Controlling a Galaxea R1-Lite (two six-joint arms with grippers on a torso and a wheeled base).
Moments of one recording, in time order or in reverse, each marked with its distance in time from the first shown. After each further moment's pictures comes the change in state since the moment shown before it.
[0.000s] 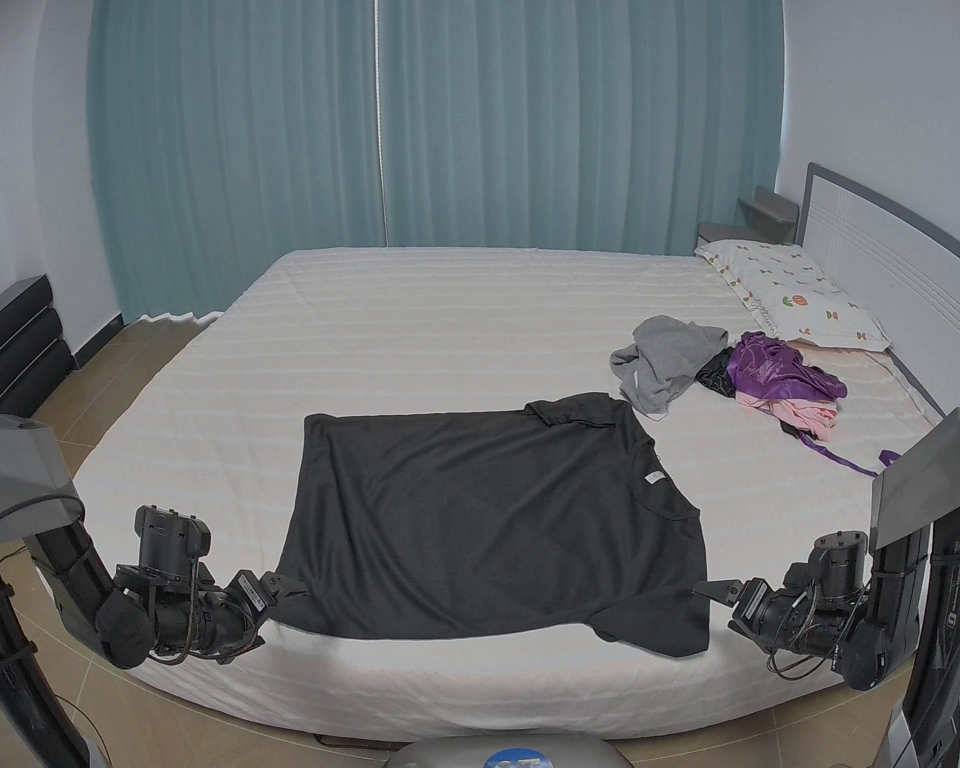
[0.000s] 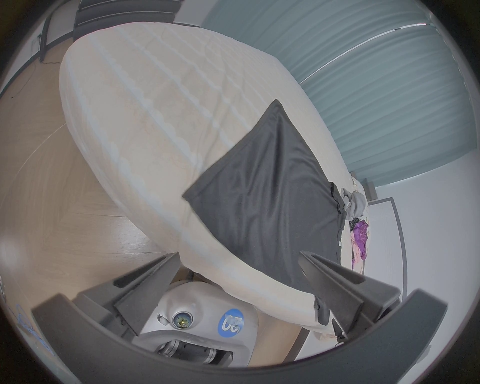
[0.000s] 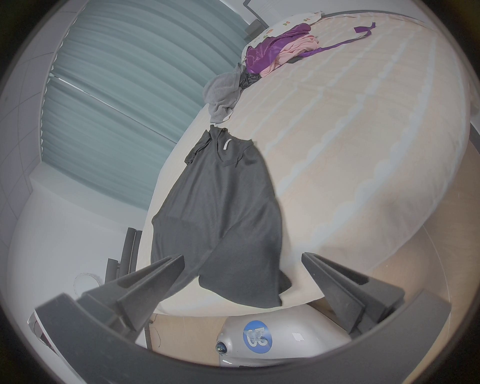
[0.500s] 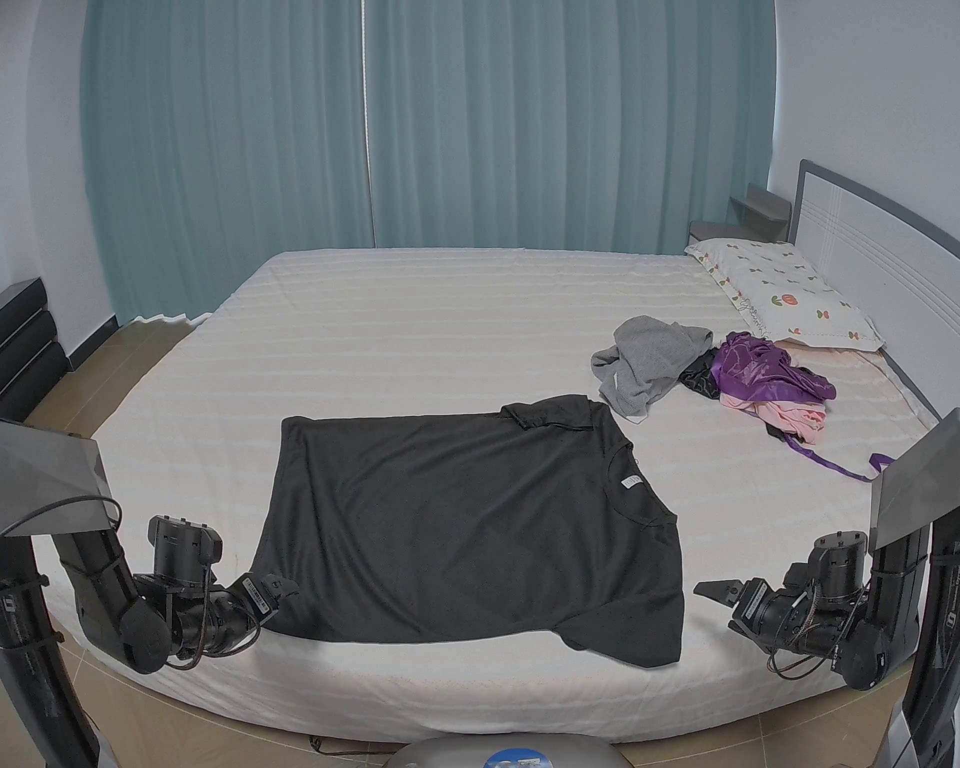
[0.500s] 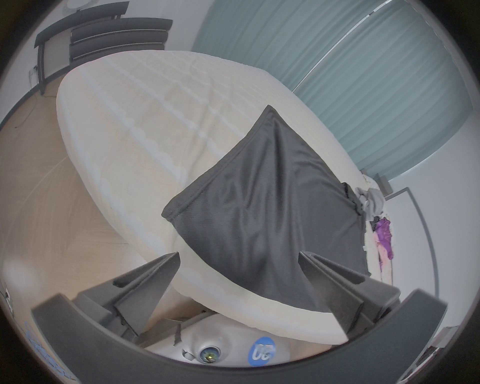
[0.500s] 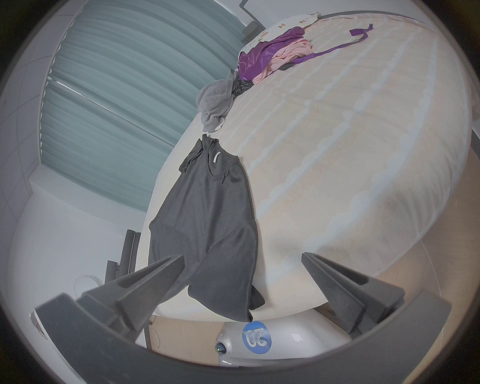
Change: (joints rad) left arm 0.014 0.138 0.002 -0.165 0.159 0.127; right arm 0.002 0.003 -0.001 0.000 -0.001 -0.001
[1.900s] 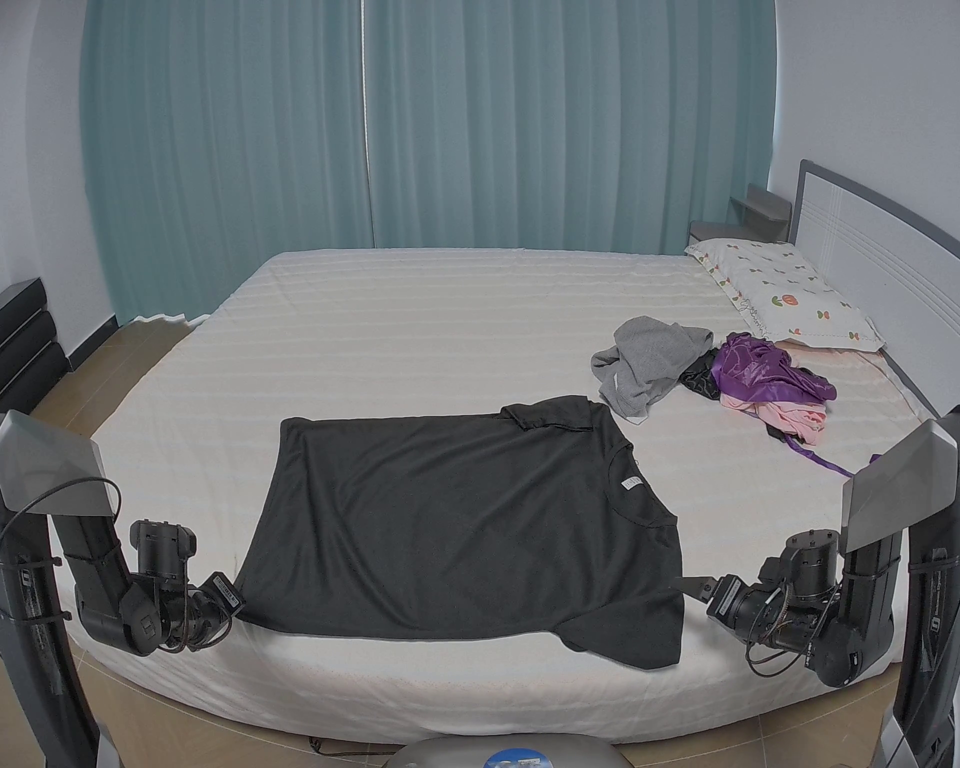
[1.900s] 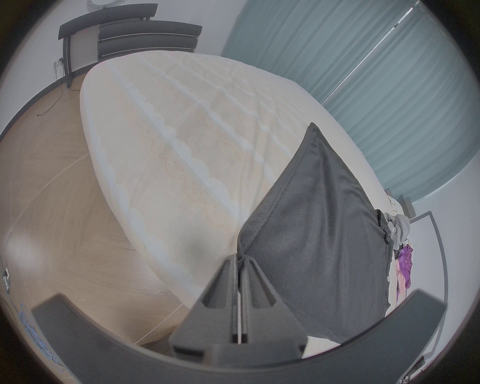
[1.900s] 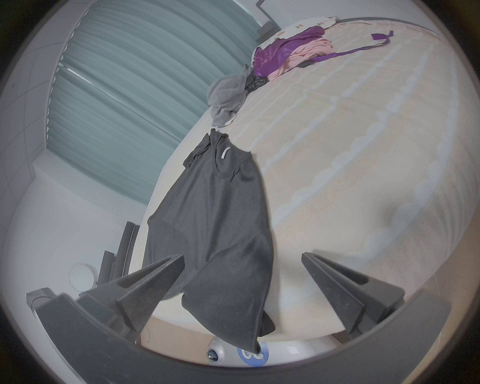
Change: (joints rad) left arm 0.182 0.144 -0.066 -0.027 0.024 0.047; right arm 0.056 0.082 -0.114 0.000 -0.038 -0.036
